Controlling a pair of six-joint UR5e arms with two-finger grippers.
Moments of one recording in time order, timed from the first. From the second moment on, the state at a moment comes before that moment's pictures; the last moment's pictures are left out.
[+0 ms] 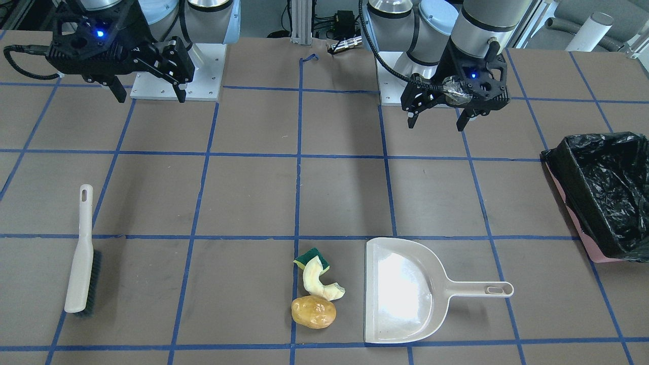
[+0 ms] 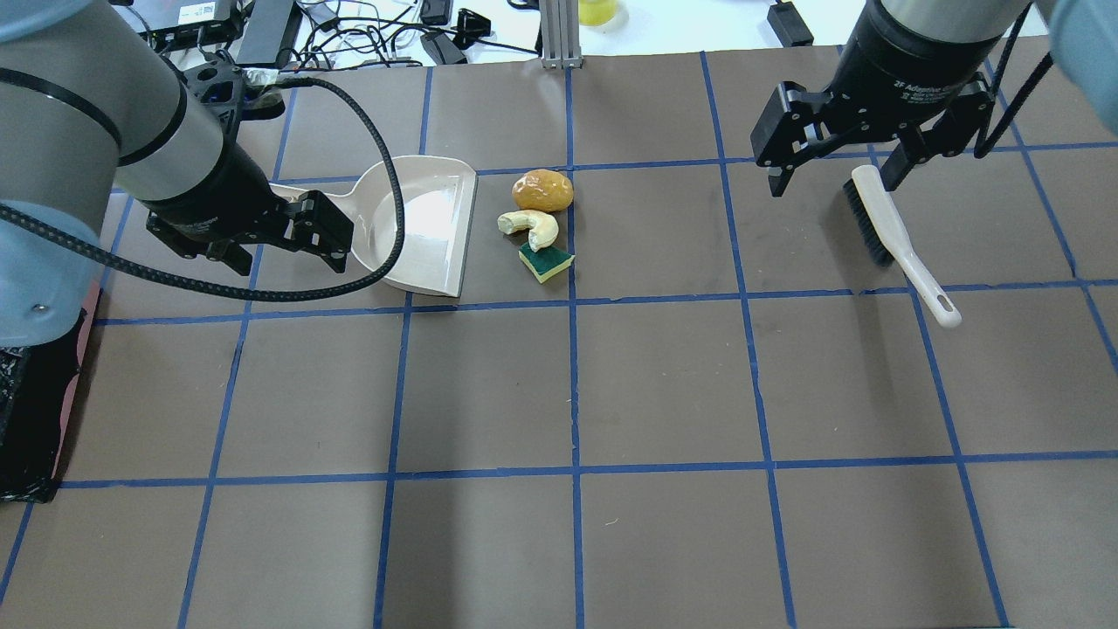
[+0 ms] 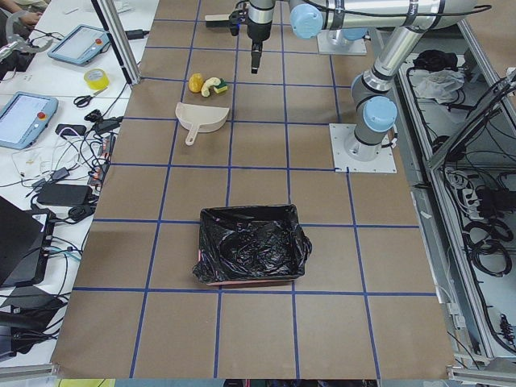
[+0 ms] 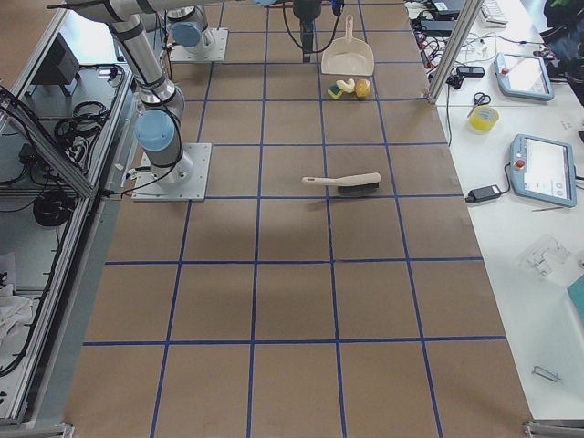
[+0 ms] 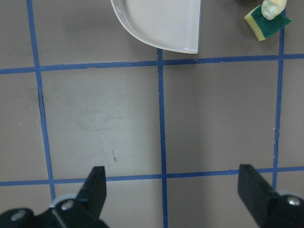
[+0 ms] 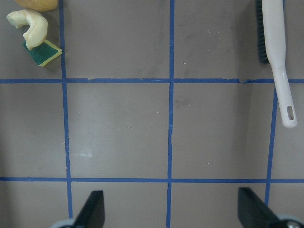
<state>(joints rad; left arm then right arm) -1.54 -1.44 -1.78 -1.44 1.54 0.06 1.60 -1.62 1.50 -1.47 -1.56 0.02</state>
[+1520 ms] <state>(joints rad) -1.52 -1.49 -1.80 -1.29 1.55 0.22 1.46 -1.30 1.57 -1.73 -1.64 -0.22</state>
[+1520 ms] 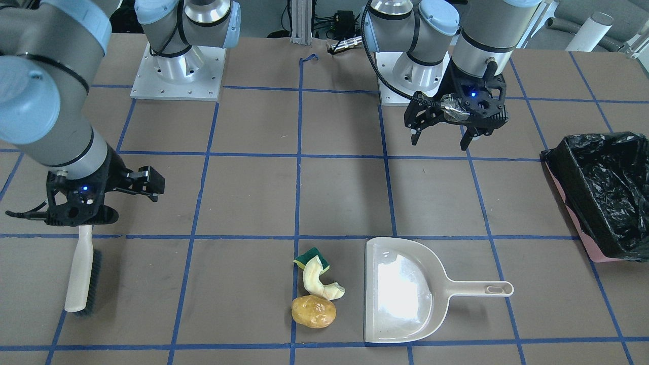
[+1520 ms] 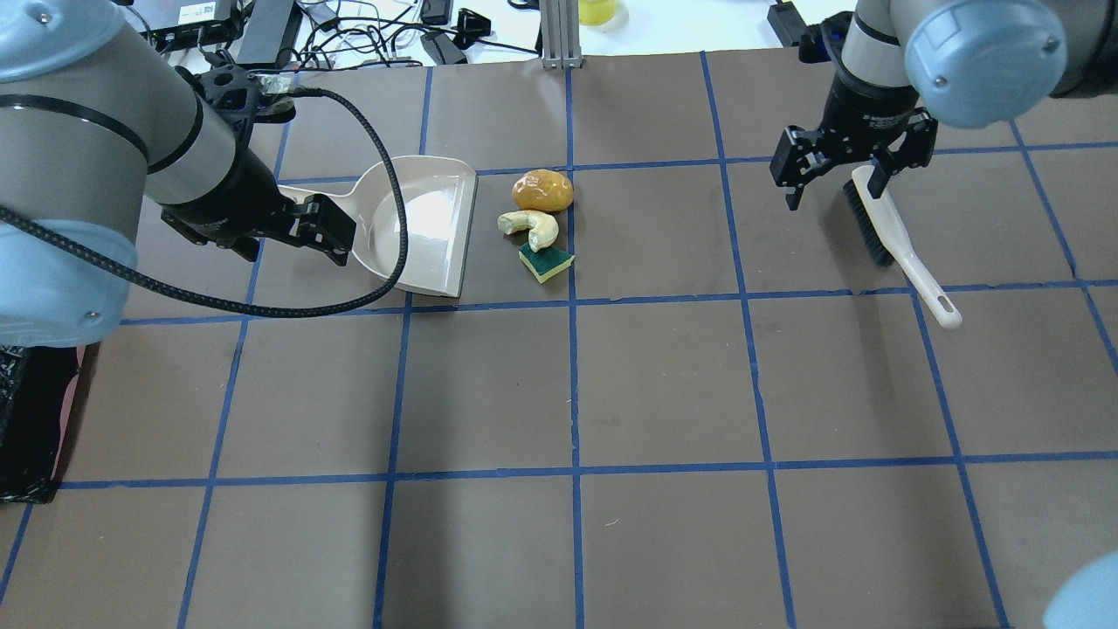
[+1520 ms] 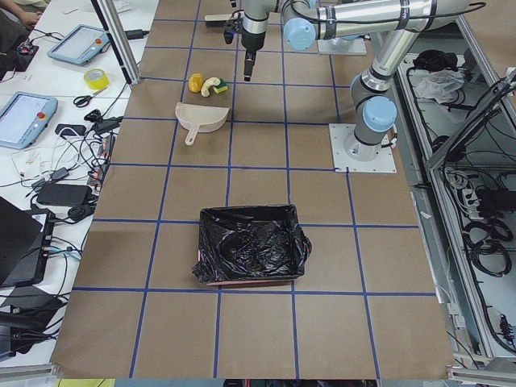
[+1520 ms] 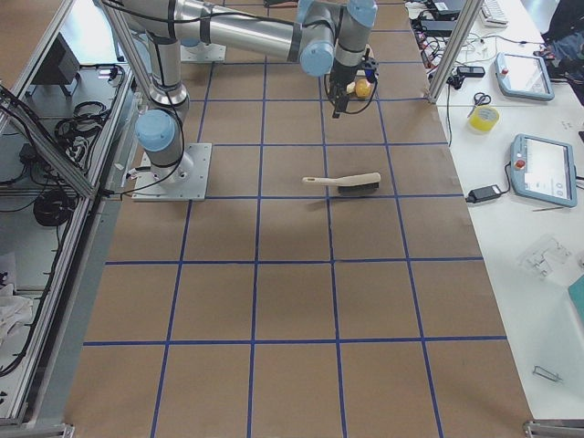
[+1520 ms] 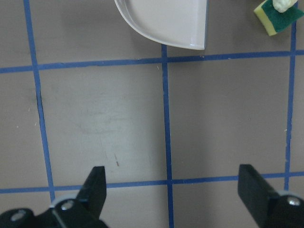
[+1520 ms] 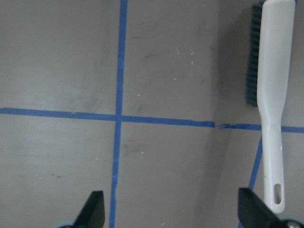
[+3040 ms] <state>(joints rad) -1.38 -2.09 -1.44 -1.17 1.62 1.67 1.21 -1.27 1.90 -2.11 -1.69 -0.67</state>
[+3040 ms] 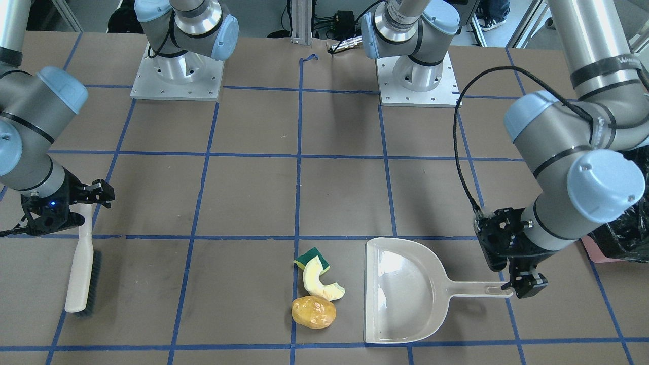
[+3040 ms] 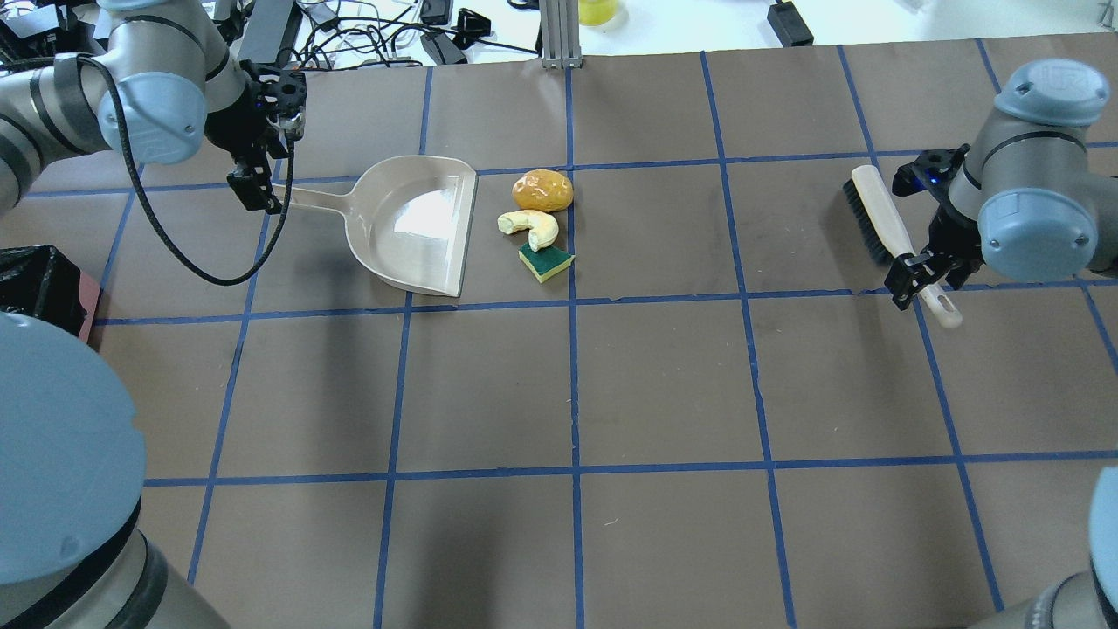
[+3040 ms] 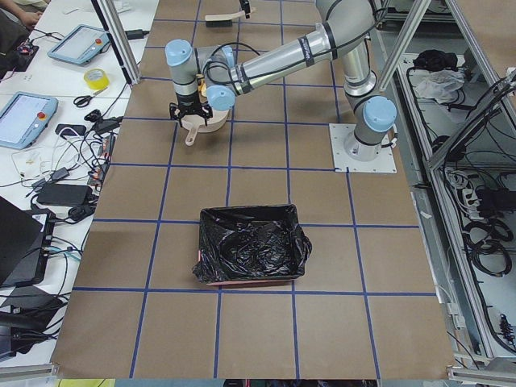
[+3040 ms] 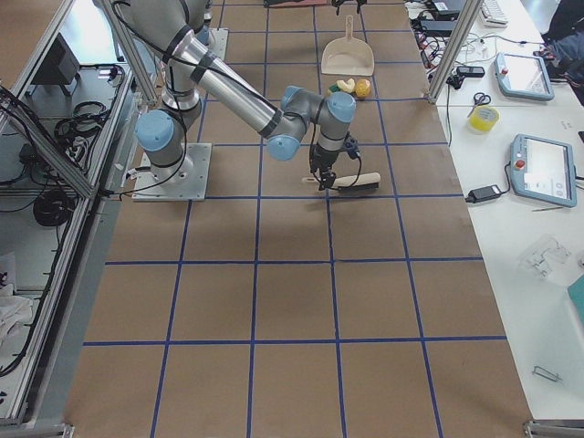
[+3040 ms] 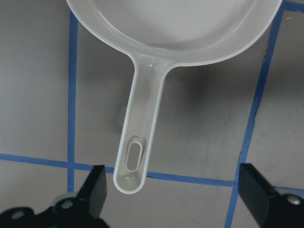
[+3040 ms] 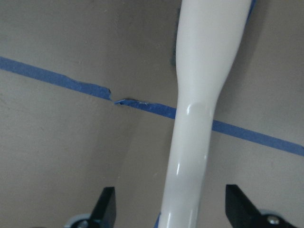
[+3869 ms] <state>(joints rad) -1.39 -2.13 -1.47 -1.14 1.62 1.68 1.19 -1.28 1.90 -2.06 -1.70 -0.66</state>
